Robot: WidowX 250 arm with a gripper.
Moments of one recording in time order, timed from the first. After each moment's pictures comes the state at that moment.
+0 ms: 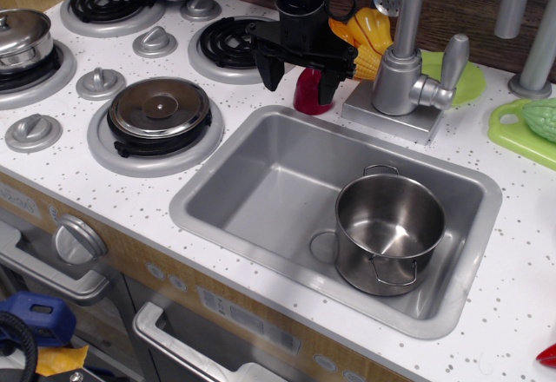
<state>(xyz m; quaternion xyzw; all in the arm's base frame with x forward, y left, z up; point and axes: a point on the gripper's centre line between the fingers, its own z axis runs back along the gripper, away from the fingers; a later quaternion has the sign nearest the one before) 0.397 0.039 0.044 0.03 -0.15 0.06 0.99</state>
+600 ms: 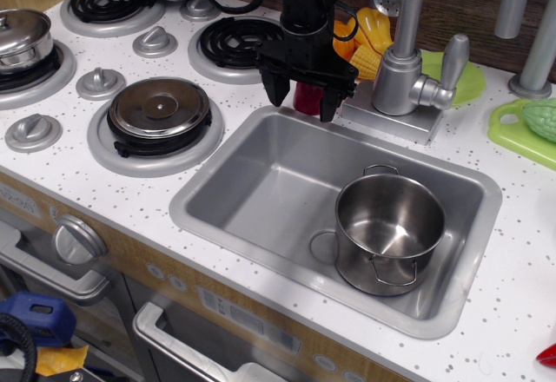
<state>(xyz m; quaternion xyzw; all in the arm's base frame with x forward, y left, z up) 0.405 0.041 0.021 0.03 -0.14 0.03 0.99</state>
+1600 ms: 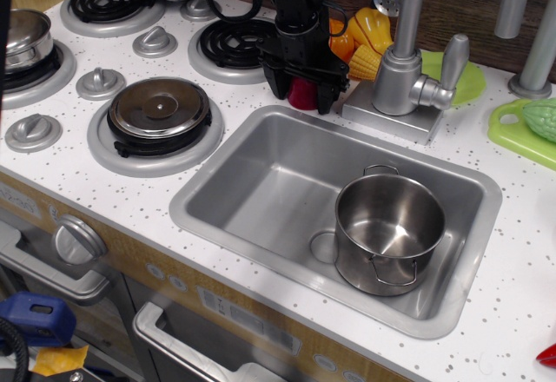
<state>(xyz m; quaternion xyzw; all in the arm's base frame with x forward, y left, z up) 0.436 0.057 0.006 0.01 -0.16 -0.01 0.99</state>
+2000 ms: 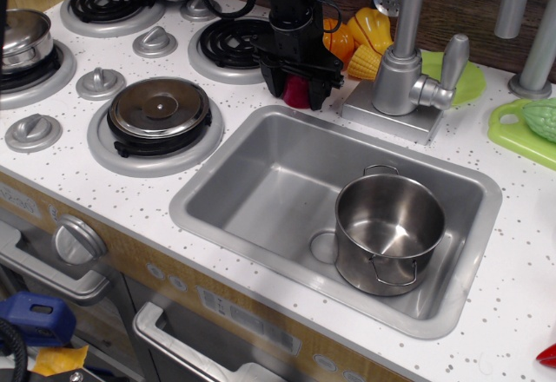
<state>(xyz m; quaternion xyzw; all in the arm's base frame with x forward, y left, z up) 0.432 0.061 0.006 0.01 -0.15 0.00 0.99</state>
